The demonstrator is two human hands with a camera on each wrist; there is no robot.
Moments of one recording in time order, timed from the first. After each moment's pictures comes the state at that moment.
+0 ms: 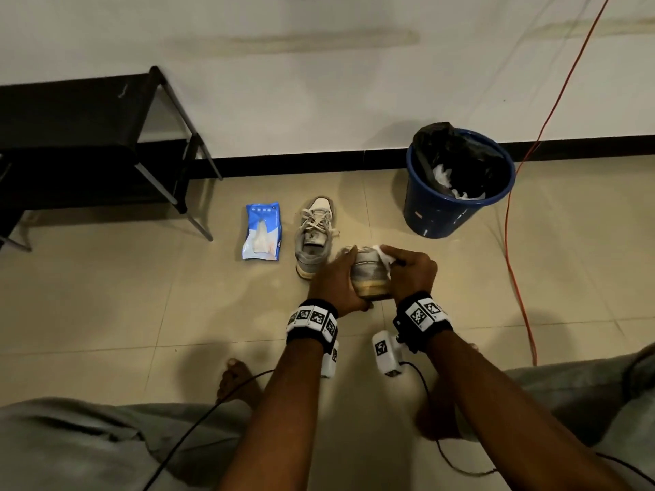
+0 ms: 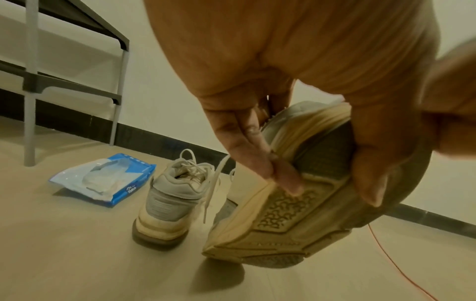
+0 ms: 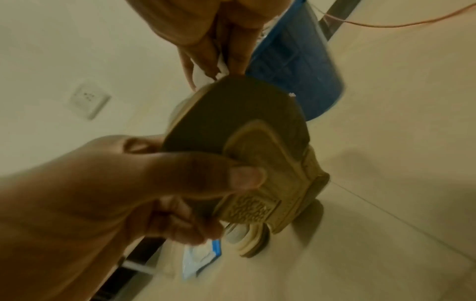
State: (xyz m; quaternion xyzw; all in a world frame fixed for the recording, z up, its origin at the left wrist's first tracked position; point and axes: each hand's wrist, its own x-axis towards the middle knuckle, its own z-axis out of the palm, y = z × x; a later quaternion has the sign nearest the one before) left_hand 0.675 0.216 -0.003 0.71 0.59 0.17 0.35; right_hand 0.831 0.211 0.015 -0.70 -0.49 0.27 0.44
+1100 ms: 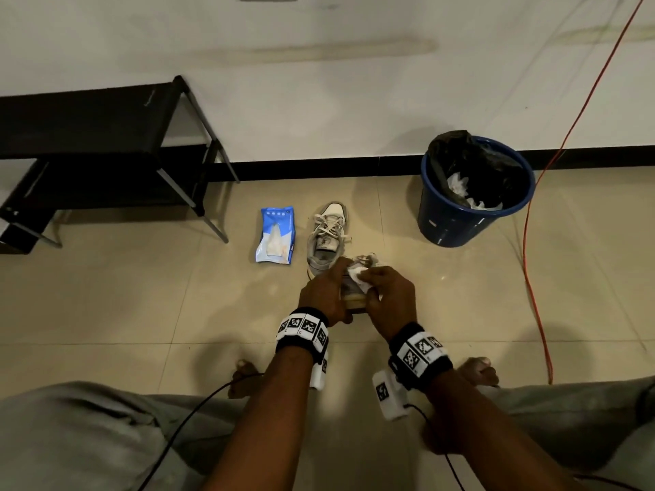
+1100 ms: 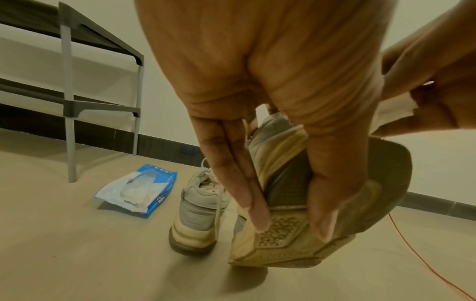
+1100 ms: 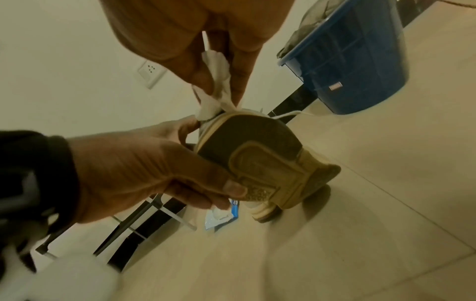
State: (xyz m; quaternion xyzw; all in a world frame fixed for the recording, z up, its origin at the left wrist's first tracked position) left_hand 0.647 0.213 0.017 0.71 0.64 0.05 0.30; right_hand 0.796 0.184 0.019 -0.62 -0.66 0.22 0.36
